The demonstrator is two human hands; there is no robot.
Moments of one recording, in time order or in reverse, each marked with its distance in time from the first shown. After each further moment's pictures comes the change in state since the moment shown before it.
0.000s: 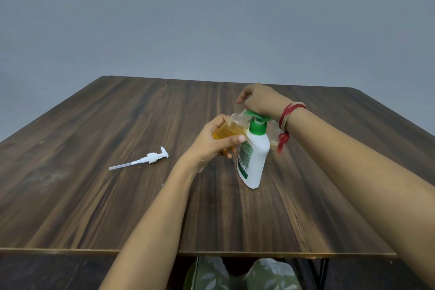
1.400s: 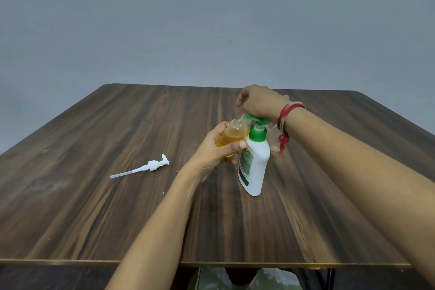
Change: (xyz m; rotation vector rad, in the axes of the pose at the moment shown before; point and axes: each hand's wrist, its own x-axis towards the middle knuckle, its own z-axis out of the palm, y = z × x) left_hand 0.000 -0.004 0.004 -0.071 0.008 -0.001; right_hand 0.001 -0.003 -0.004 -0.118 0.044 0.013
